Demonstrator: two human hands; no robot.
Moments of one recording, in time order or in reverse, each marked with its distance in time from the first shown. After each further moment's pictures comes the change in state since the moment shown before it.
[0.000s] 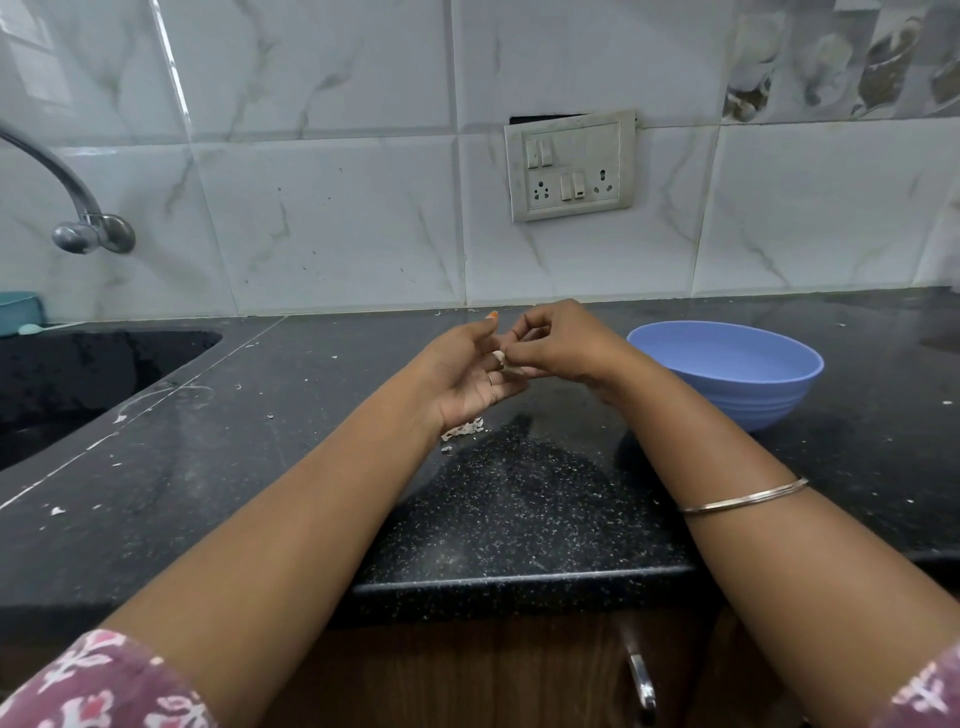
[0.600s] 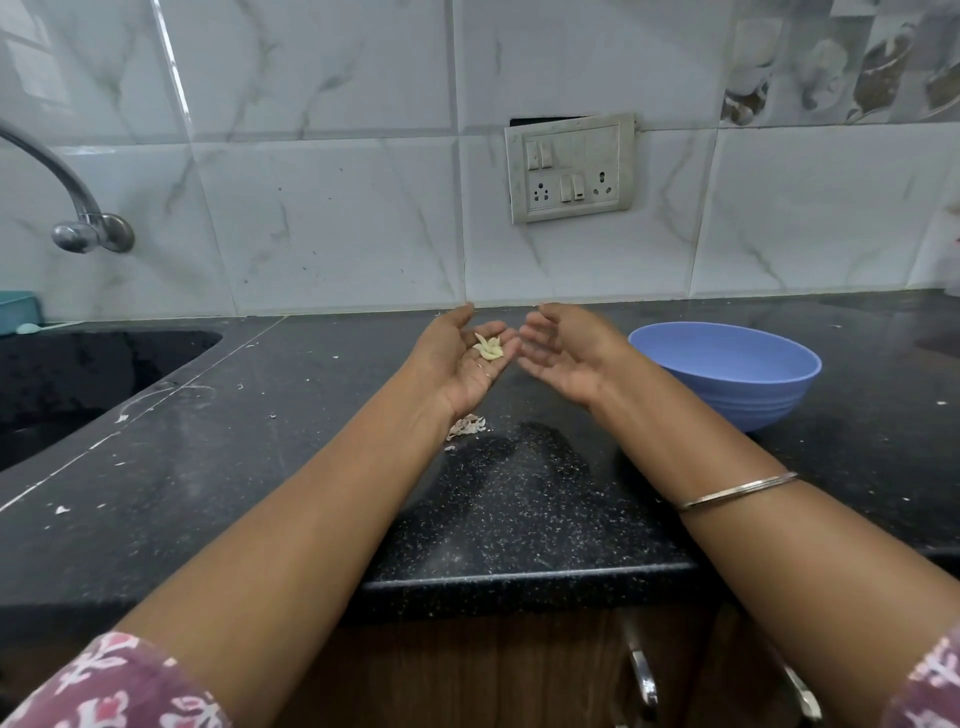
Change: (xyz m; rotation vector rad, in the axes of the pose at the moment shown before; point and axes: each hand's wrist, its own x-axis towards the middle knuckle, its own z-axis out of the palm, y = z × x) left_hand -0.003 0.009 0.005 -0.284 0.141 0.080; right_hand 0.010 -0.003 0.010 0.883 0.165 0.408
